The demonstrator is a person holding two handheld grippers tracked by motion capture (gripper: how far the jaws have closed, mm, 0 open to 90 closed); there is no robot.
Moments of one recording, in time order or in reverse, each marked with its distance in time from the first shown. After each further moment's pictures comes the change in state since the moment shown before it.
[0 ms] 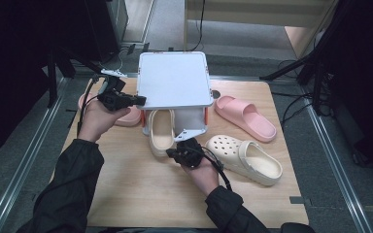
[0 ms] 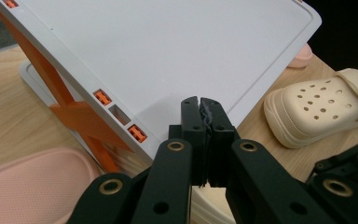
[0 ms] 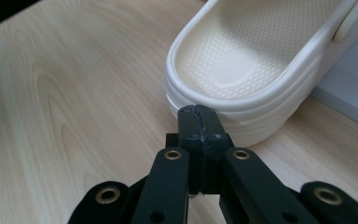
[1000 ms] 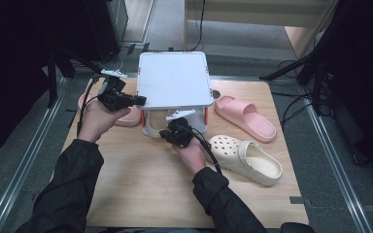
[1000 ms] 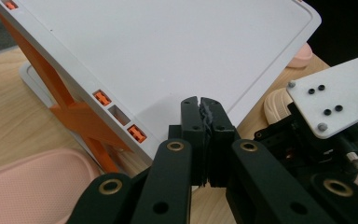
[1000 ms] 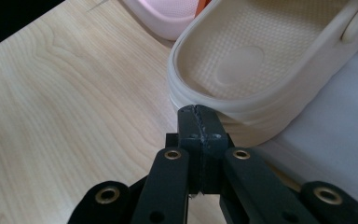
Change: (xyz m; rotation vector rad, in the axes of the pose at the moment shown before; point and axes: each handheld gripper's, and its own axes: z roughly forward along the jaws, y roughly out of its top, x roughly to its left) left arm -0.001 0.000 0.000 -0.003 0.000 0.005; right arm -0.030 0.043 0.043 -0.029 -0.031 0.057
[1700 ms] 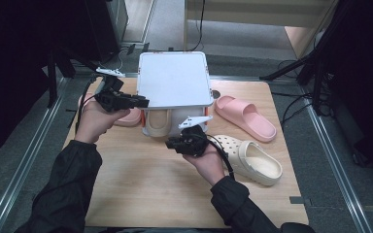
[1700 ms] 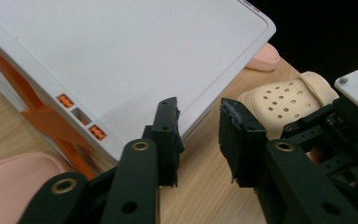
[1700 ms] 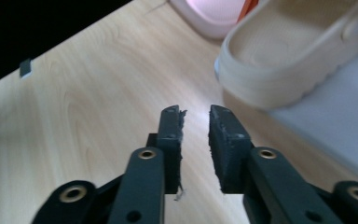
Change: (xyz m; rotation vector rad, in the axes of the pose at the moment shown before) left arm -0.017 0.002 -0.013 0.000 -0.077 0.001; right arm 0.014 -0.019 -0.074 -0.022 0.116 -0.068
